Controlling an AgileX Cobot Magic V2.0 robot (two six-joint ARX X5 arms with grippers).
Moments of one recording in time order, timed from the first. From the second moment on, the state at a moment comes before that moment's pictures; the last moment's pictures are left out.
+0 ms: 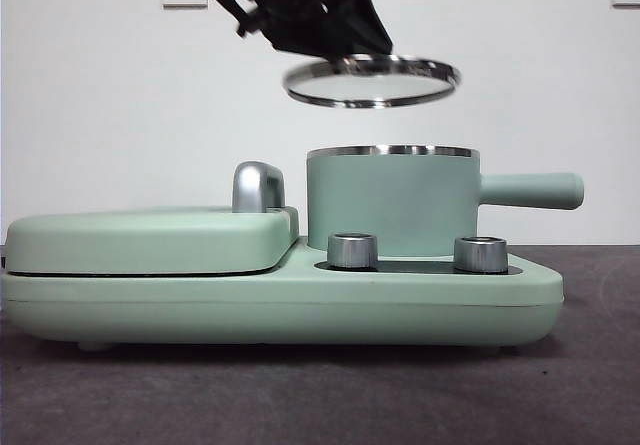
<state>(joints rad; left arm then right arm) -0.70 1.61 1.24 0.08 0.13 0.04 0.50 0.43 0.67 -0.62 0.18 0.08</state>
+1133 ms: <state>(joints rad) -0.71 1.75 1.24 0.17 0.13 0.06 0.50 0.43 0.67 -0.66 0.18 0.08</state>
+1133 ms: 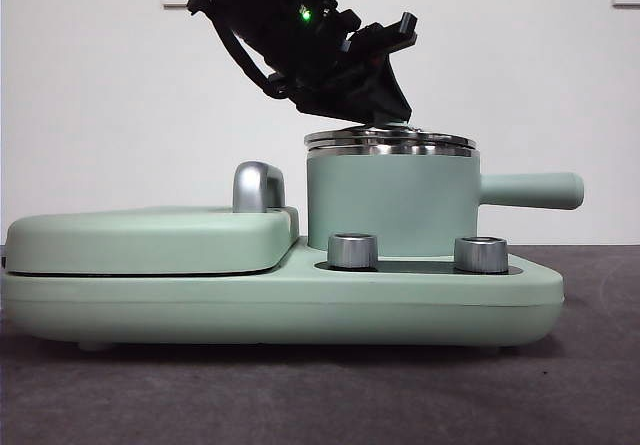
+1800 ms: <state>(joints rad) -0.71 1.76 1.18 0.27 0.16 0.04 0.50 0.43 0.67 -0.67 0.18 0.08</state>
